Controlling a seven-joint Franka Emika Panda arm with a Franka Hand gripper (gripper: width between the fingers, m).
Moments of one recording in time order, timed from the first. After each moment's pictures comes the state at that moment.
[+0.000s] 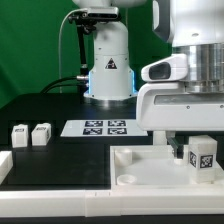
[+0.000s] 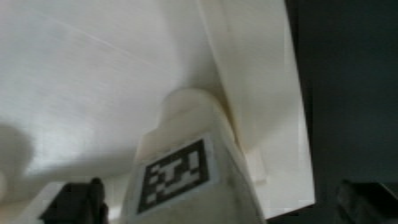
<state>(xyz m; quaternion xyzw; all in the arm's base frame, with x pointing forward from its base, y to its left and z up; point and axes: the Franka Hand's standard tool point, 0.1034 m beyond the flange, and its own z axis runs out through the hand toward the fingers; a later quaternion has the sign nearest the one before) 0.623 0.127 0.063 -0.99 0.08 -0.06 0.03</state>
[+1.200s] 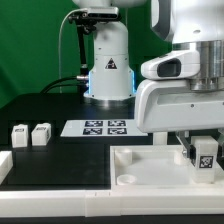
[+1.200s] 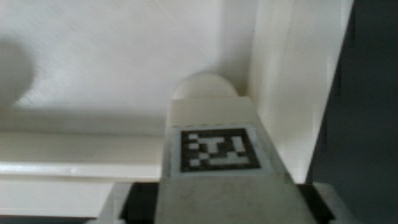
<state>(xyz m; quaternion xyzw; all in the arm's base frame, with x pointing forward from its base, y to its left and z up) 0.625 0.123 0.066 -1.00 -0.02 -0.07 0.02</state>
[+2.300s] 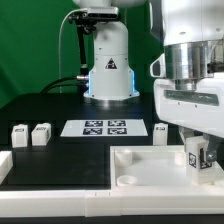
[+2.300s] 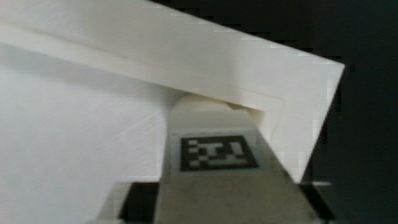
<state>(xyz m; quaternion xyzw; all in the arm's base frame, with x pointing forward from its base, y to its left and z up) 0.623 0.119 0.065 -0.79 0.61 -0.04 0.08</state>
